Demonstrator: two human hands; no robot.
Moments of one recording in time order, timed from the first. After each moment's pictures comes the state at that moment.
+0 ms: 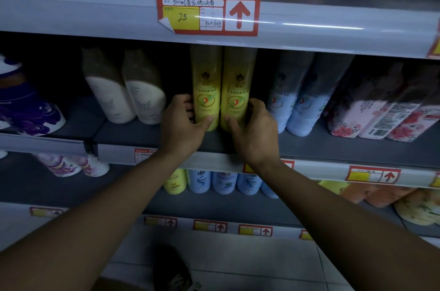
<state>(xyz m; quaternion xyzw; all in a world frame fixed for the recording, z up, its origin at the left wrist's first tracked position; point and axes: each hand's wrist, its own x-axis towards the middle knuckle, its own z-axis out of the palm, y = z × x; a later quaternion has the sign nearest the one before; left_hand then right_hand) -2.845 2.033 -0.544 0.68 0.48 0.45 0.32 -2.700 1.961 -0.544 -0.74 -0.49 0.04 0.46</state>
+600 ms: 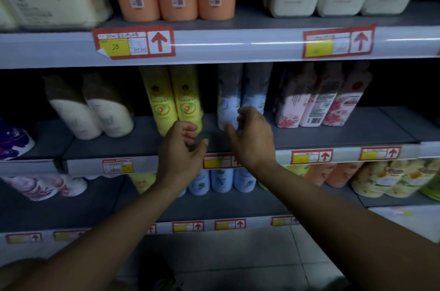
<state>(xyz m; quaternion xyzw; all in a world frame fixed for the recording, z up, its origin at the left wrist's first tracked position) -2.801 1.941 -0.545 0.75 0.42 0.42 0.29 -2.642 1.879 -0.521 -0.77 -0.47 0.01 0.44</state>
